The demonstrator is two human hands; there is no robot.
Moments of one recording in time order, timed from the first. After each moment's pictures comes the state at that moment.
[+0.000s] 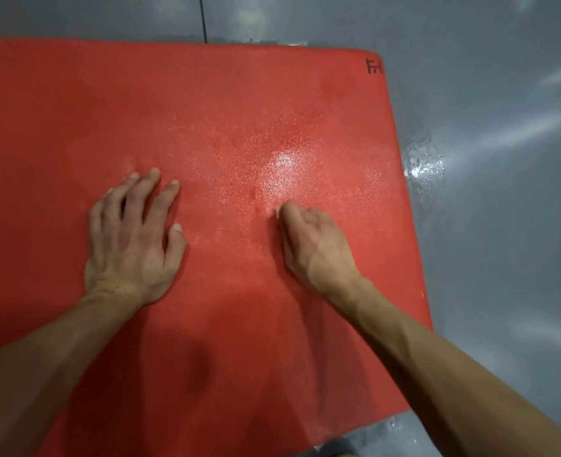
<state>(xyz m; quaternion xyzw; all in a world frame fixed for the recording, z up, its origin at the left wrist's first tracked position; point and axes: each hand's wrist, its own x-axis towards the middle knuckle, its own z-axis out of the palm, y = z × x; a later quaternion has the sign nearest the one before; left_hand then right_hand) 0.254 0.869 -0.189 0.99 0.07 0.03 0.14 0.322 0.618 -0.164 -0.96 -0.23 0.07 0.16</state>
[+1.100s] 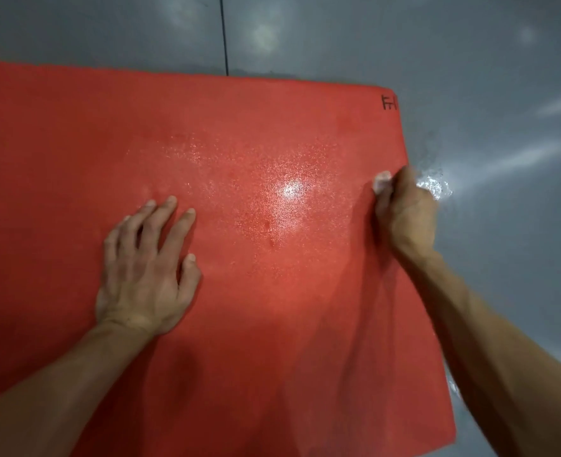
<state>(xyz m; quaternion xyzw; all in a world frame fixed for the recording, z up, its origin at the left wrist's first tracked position) 0.258 0.869 -0.189 0.99 0.07 0.03 0.13 0.433 0.549 -0.166 -0.99 0.03 -0.04 0.12</state>
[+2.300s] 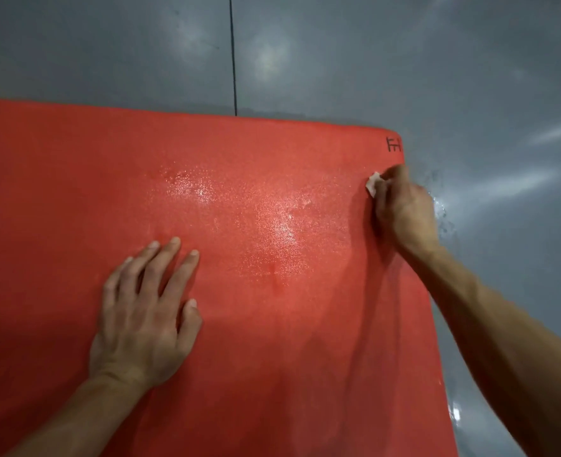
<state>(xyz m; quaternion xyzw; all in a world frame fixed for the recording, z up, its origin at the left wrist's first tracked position) 0.262 0.873 -0.189 0.99 0.05 0.02 0.12 0.506 0.564 -0.172 -0.99 -0.06 -0.02 0.12</state>
